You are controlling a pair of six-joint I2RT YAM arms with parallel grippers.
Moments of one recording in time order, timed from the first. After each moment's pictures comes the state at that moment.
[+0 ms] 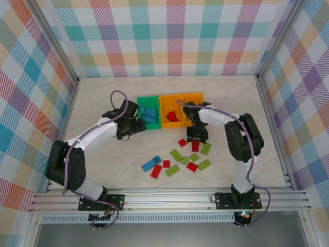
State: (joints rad) left arm -0.42 1.52 1.06 -0.71 -0.09 -0.74; right arm 0.53 1.94 1.34 -1.04 -0.06 0.60
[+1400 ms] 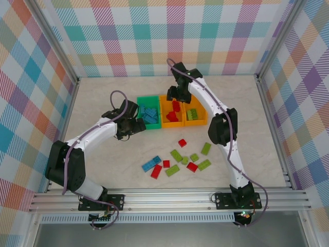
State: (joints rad) left arm -0.42 1.52 1.06 -0.71 -0.10 -0.75; right arm 0.50 2.42 2.46 -1.24 -0.04 0.54
